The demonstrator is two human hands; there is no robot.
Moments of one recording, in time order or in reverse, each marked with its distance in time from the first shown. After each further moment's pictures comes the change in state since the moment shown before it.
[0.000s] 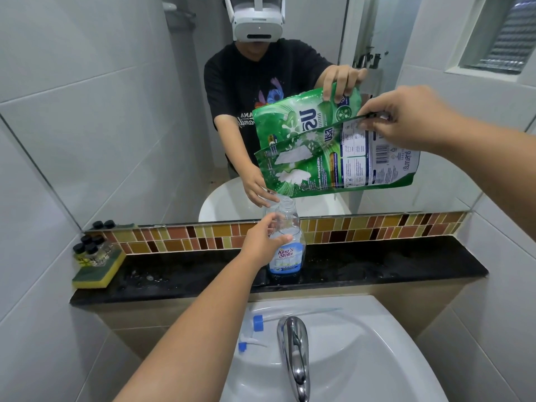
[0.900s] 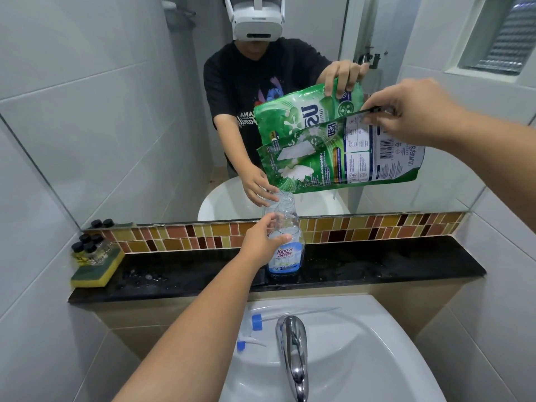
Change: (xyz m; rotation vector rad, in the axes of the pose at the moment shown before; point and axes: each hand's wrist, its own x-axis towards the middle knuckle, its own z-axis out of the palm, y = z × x) left_hand -0.003 0.003 0.001 0.012 0.011 -0.020; right_hand 0.002 0.004 -0.006 -0.033 0.043 -0.018
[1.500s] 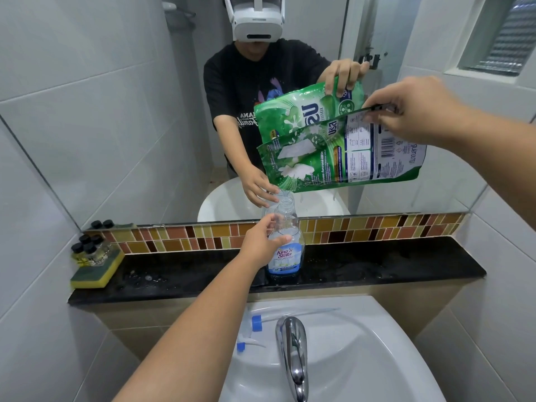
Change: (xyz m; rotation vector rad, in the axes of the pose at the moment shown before) left_hand 0.003 -0.002 0.001 -0.036 -0.007 -0.003; right_hand 0.001 0.001 -0.003 -0.004 -0.002 0.003
